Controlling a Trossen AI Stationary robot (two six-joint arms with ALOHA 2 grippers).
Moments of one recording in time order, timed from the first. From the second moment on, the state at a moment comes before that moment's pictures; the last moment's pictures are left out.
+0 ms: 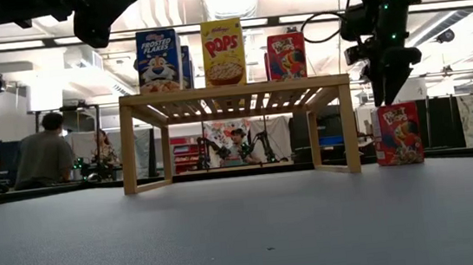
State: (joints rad) left arm -0.43 1.16 0.35 0.96 -0.43 -0.01; right arm -0.92 1.32 1.08 -1.02 -0.04 -0.75
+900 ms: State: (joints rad) left arm -0.43 1.16 0.35 0.95 -0.43 -0.01; right arm -0.93 1.28 1.07 -1.02 -0.11 -0.73
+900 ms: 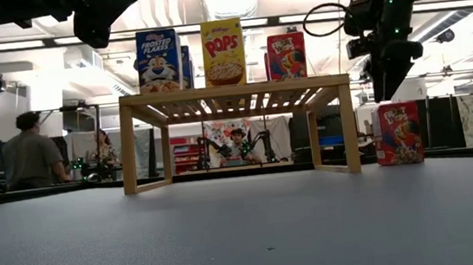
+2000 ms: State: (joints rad) left arm -0.43 1.16 0.35 0.95 -0.43 -0.01; right arm -0.93 1.35 0.95 -0.88 -0.10 -0.71
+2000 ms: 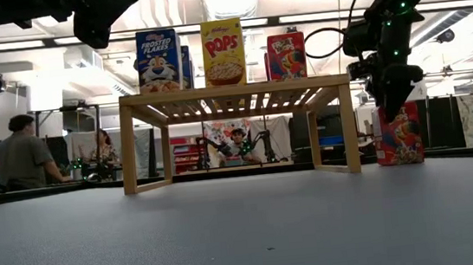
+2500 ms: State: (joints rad) left arm -0.43 1.16 0.35 0.95 -0.44 -0.01; right arm -0.93 1.34 1.07 -0.92 -0.07 -0.67
